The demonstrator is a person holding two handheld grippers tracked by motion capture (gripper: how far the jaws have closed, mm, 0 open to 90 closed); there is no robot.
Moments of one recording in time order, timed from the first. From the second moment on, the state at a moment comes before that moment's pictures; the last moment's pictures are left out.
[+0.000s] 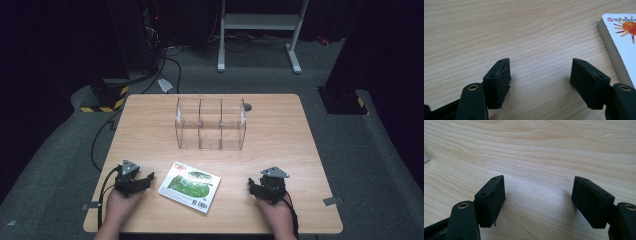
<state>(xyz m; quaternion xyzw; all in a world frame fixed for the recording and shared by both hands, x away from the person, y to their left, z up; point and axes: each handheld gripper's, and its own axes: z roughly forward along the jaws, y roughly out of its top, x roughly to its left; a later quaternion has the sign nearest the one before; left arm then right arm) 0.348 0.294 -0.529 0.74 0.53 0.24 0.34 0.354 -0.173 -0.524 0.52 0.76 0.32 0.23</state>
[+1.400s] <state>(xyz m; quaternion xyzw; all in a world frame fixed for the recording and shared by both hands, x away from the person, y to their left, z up) 0.347 0.294 -0.527 0.75 0.53 0.23 0.33 0.353 -0.174 -0.524 0.51 0.77 0.32 0.22</state>
